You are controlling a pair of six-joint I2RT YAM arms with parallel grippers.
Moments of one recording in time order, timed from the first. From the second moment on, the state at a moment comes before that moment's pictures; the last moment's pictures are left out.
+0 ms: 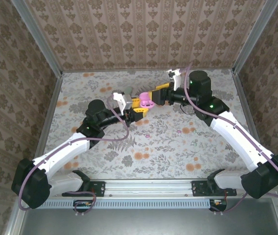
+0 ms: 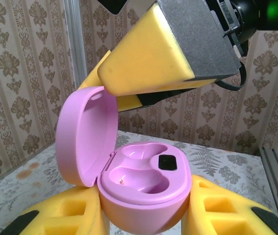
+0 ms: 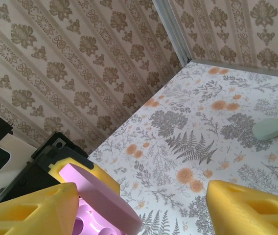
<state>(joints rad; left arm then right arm) -0.67 1.15 0.75 0.47 0.63 -0.03 0.43 1.28 1.24 -0.22 -0.58 0.34</state>
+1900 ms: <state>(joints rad) -0.68 1.16 0.76 0.53 0.57 0.04 0.37 1.42 1.29 -0.25 -1.03 0.92</state>
